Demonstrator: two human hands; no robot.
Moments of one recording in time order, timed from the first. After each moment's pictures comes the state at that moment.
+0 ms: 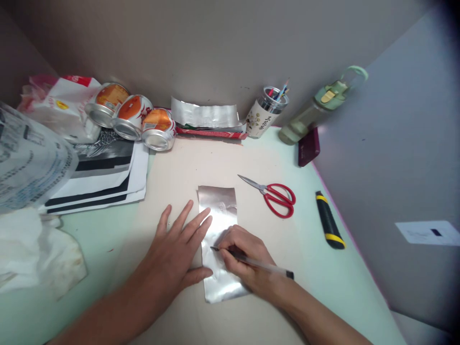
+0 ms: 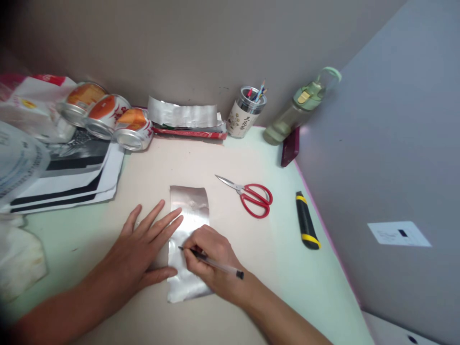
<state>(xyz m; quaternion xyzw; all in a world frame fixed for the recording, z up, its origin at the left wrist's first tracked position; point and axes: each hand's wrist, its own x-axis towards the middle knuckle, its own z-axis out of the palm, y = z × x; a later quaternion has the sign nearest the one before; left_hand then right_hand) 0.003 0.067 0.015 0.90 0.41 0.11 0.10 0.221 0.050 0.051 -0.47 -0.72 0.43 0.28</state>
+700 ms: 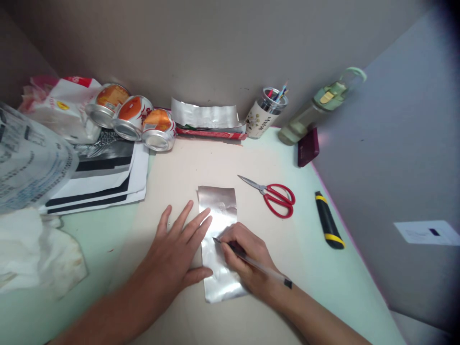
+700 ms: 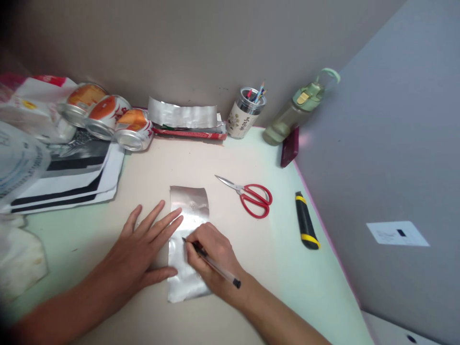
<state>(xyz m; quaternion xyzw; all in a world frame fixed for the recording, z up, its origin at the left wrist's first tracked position) 0.002 0.067 0.015 0.90 0.40 0.12 0.09 0.214 0.049 0.056 -0.51 -0.72 0.36 0.30</state>
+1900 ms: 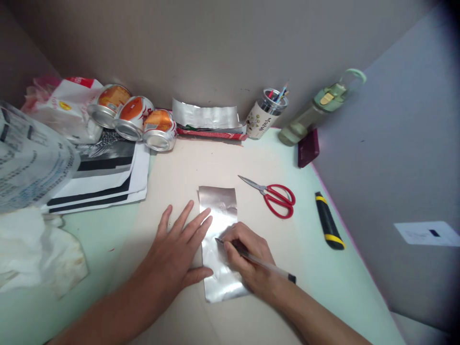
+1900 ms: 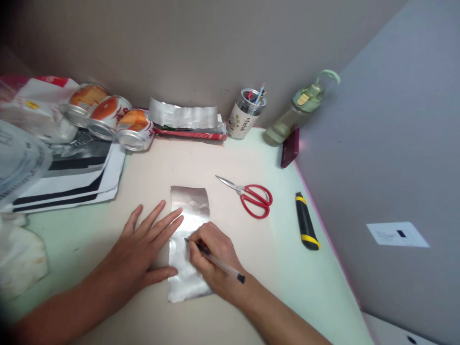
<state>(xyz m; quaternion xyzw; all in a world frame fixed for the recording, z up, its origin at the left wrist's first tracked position) 0.002 0.067 0.015 0.90 0.40 0.13 0.10 0.215 0.048 0.053 -0.52 -0.70 0.38 0.31</state>
